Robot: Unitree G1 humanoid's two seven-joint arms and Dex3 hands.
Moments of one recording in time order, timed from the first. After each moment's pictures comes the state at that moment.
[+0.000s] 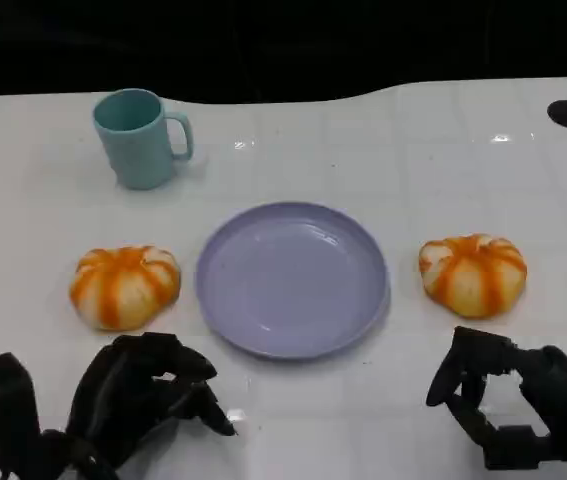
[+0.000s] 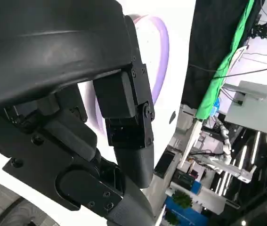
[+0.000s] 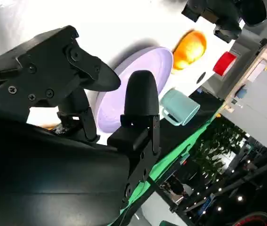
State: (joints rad) left arm -0.19 -0.04 0.19 0.70 -0.39 -0.22 -0.73; right arm 0.01 -0.25 0.13 0.34 -0.23 -0.81 0.09
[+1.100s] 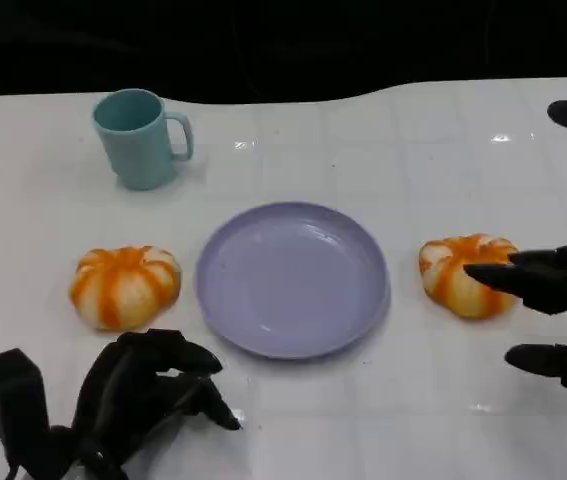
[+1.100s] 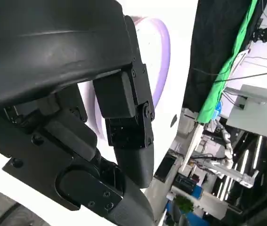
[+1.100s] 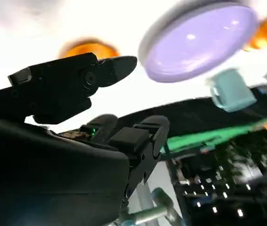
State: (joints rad) left arm -0.21 -0.05 0.19 0.74 -0.38 -0.24 -0.70; right arm 0.00 -0.48 -0.01 -0.01 -0.57 -0.51 0.06
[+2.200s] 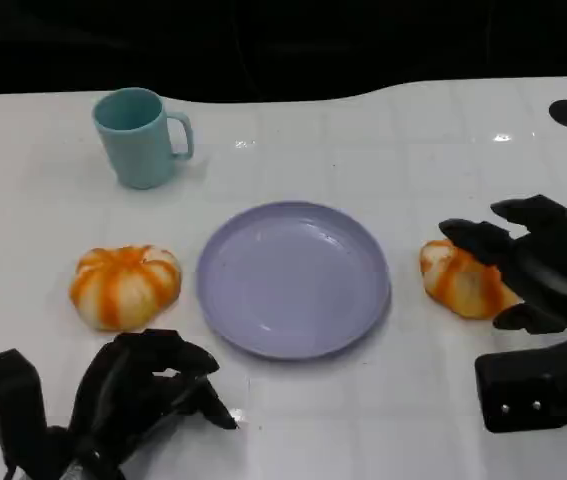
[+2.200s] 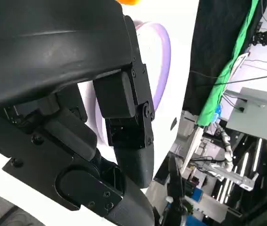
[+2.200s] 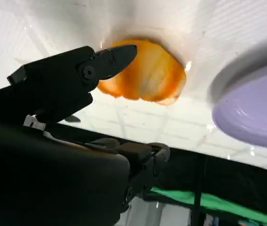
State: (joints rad) left arm -0.22 -0.05 0.20 0.75 -0.38 -0.25 -0.70; right arm -0.43 -0.46 0.36 0.46 -0.94 -0.26 -0.09
